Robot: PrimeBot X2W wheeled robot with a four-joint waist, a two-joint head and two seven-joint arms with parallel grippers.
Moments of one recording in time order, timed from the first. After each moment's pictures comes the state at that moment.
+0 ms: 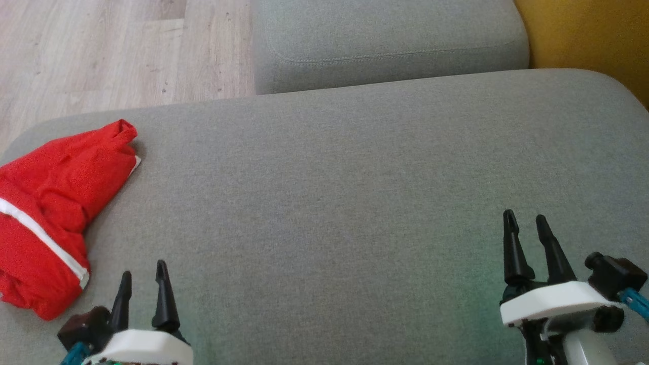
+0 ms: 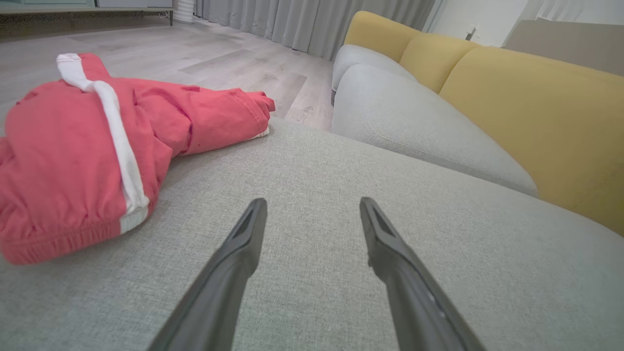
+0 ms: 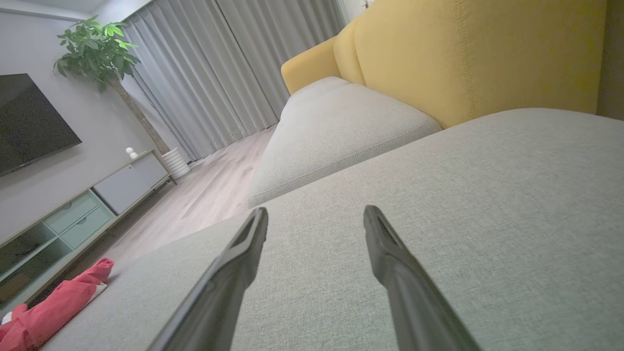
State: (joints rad) left arm 0.04 0.15 -0.12 0.28 -0.54 0.02 -0.13; right arm 0.00 -0.04 0.02 0.23 0.44 0.13 -0.13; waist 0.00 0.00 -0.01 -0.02
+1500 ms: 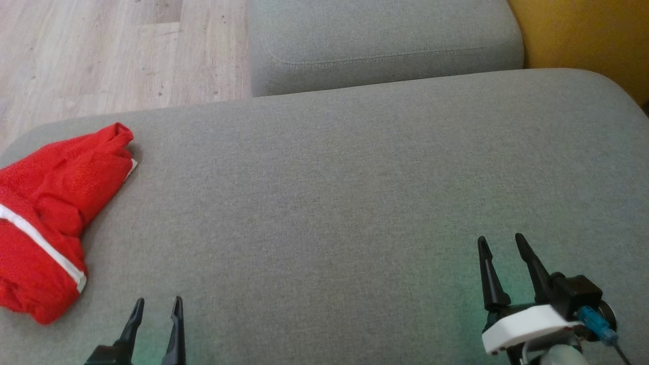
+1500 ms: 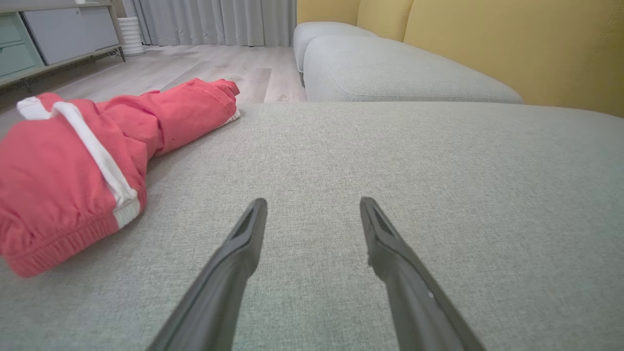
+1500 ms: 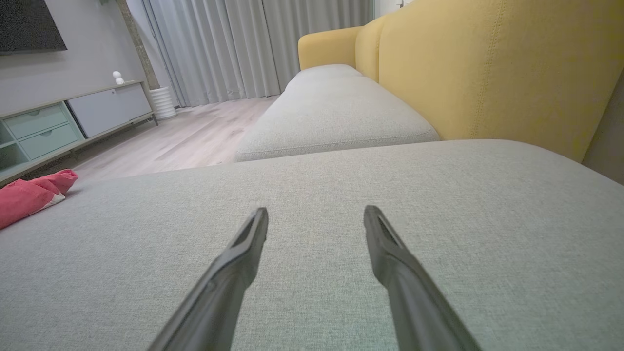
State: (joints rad) left arm 0.10 0.17 -0.12 0.39 -0.25 -0.06 -0.25; right arm 0.01 -0.04 0.05 0.34 0.12 0.13 -0.25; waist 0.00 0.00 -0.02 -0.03
